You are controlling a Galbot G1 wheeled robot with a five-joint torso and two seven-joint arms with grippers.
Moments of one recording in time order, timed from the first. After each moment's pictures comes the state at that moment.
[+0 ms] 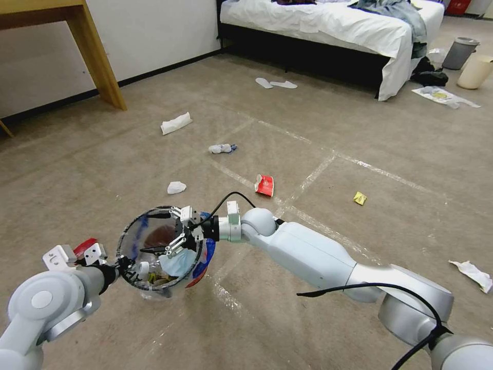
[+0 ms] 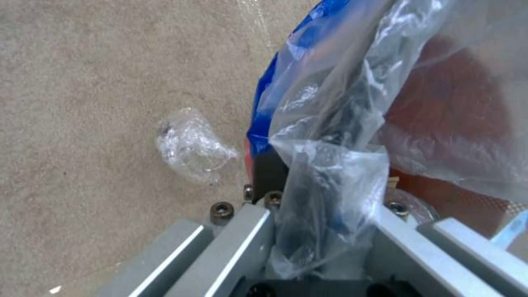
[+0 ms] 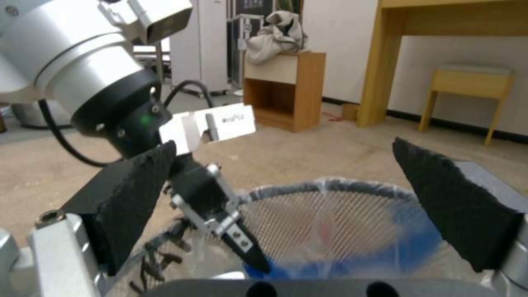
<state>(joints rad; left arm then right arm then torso) 1.39 -0.89 -0.71 -2.16 -1.76 0.57 -0.99 -0.24 1.34 -0.65 1.21 0.81 0.23 -0.81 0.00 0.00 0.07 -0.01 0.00</state>
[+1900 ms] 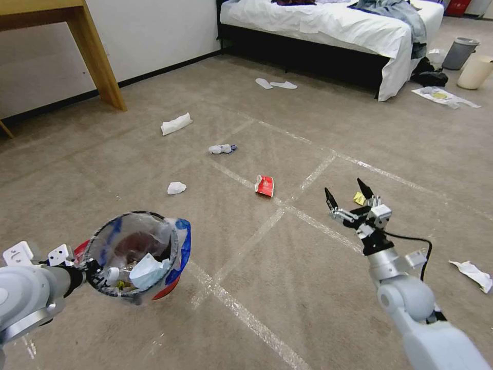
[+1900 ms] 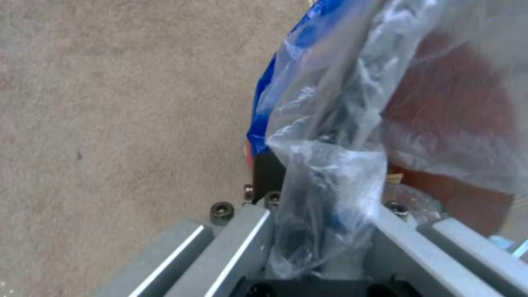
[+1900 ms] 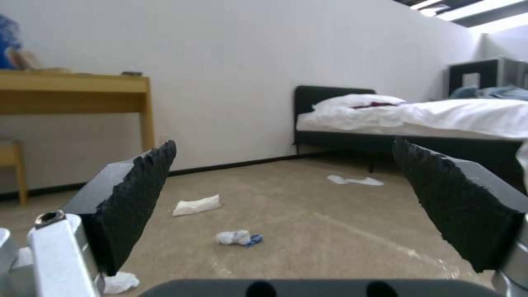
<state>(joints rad) 1.47 -0.82 -0.89 -2.19 -1.90 0.67 -1.14 -1.31 1.13 0.52 1.84 0.51 0.38 -0.18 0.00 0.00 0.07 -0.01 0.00</state>
